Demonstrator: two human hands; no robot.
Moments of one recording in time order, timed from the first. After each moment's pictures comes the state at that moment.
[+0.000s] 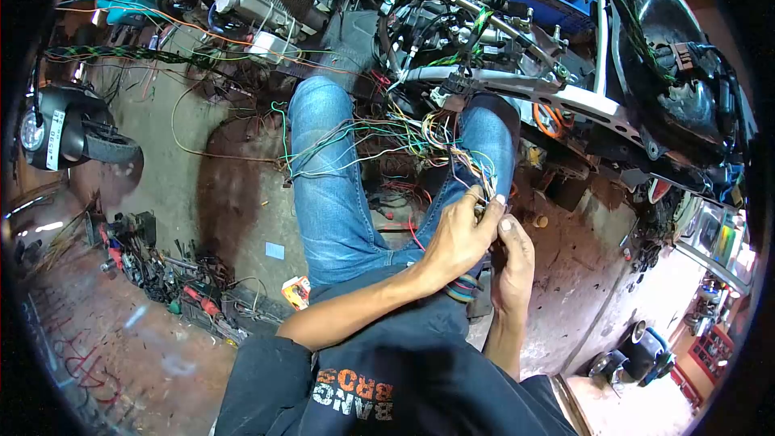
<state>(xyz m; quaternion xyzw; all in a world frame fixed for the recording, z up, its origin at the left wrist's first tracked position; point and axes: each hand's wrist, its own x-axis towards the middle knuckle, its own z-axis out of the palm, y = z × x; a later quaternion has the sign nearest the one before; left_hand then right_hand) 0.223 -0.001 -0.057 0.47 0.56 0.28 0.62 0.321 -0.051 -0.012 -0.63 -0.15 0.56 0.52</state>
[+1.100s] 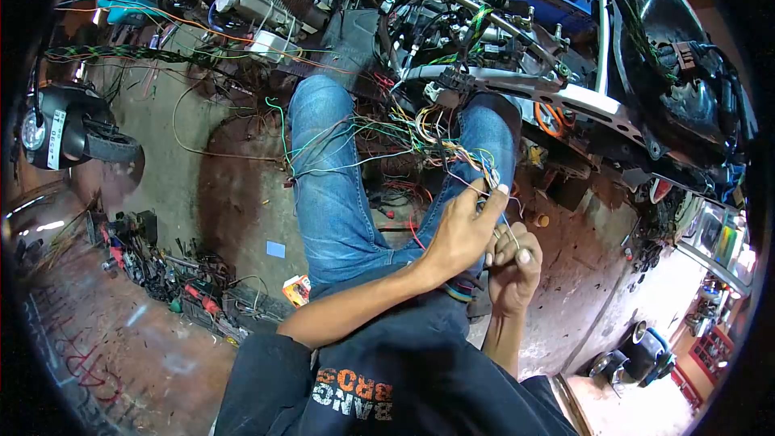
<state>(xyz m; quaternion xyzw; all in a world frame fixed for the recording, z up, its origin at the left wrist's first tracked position) 0.219 0.013 -0.042 0.40 0.50 0.33 0.69 0.325 -0.060 -0.018 -0.49 -0.26 0.57 0.61</state>
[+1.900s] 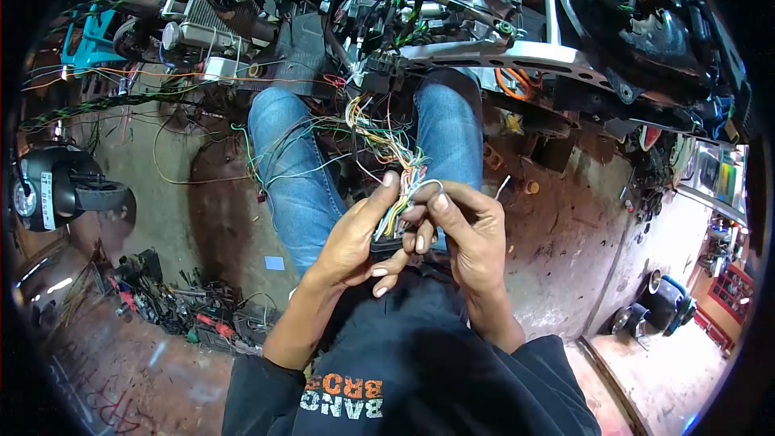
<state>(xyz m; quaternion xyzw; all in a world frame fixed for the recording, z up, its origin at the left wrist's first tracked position) 0.124 0.028 0.000 0.05 0.30 0.18 0.93 0.296 -0.018 0.018 -0.46 -0.21 0.67 0.54</state>
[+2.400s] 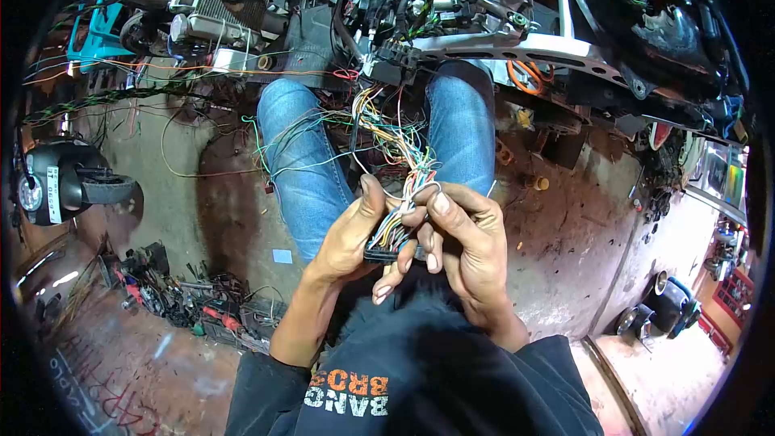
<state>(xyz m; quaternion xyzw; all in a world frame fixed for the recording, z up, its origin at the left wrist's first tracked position) 0.103 0.016 -0.011 0.13 0.25 0.21 0.93 0.277 -0.021 0.031 -0.43 -0.09 0.71 0.55</state>
